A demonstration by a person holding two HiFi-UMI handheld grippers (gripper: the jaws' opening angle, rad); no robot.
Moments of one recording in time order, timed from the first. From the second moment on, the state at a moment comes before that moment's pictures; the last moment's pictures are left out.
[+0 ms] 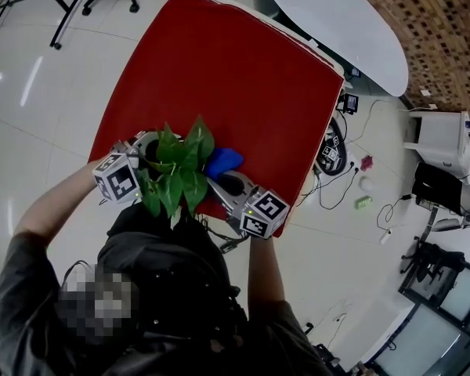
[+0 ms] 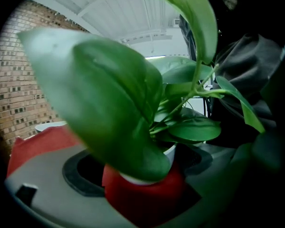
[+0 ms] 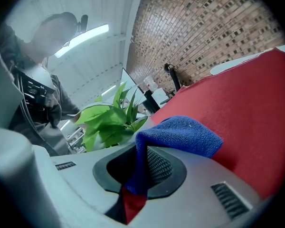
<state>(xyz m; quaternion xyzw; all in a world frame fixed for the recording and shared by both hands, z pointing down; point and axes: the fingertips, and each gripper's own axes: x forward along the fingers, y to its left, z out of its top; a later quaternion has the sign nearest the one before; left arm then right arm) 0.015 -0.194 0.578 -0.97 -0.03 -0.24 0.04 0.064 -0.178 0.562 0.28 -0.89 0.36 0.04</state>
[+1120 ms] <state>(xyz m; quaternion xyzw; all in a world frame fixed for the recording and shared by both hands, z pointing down) -0.065 -0.127 0.570 -0.89 0.41 -0.15 -0.10 0.154 -0.120 0.530 0.44 -0.84 0.31 -0.03</state>
